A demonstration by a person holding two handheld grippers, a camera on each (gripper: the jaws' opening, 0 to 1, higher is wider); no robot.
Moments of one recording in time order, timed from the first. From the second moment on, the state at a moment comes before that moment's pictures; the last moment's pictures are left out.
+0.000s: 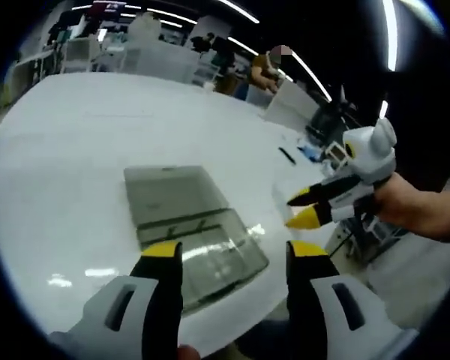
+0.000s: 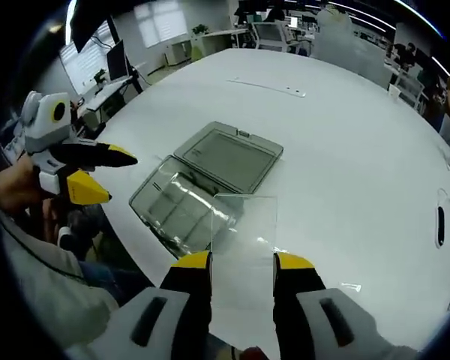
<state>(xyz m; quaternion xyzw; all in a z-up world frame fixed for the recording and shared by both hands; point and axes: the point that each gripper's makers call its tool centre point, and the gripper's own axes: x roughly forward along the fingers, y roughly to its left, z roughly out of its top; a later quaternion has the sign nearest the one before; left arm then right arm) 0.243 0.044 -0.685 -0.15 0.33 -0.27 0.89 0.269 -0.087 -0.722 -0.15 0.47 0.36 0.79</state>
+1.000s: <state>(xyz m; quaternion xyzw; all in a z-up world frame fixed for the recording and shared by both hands) 0.256 0.027 -0.679 -0.19 0.31 -0.28 0.89 0.256 -0.045 -0.706 -0.15 0.45 0.40 0.79</state>
